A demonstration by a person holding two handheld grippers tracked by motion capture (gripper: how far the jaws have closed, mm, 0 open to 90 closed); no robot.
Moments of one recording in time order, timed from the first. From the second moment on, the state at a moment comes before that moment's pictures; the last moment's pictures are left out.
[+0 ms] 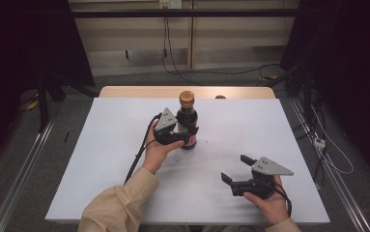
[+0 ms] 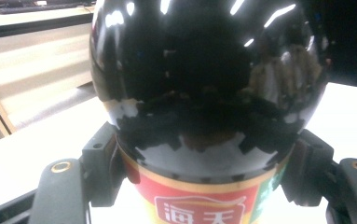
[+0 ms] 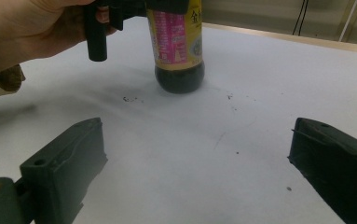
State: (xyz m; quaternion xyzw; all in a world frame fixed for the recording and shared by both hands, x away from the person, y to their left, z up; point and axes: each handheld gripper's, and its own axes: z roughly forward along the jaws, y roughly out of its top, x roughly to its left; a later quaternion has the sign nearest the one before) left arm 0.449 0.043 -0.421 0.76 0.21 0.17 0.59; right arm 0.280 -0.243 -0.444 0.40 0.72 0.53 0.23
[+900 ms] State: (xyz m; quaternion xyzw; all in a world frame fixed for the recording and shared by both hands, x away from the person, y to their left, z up) left arm 0.449 0.045 -0.429 0.75 0.25 0.14 0.60; right arm 0.338 -0.216 -0.399 0.41 0.71 0.53 0.19
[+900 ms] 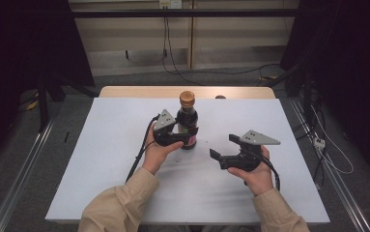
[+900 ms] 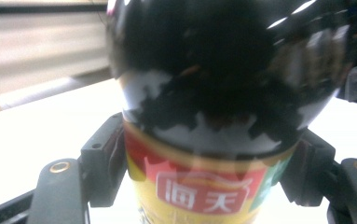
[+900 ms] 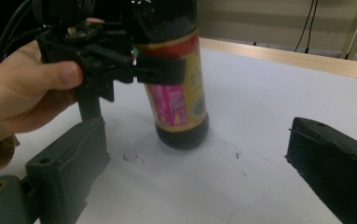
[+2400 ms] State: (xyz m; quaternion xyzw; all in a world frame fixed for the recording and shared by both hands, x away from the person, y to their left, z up) left arm 0.447 0.044 -0.430 0.75 0.24 0.15 0.60; right arm 0.399 -0.188 -0.319 0.38 0.73 0.54 0.18
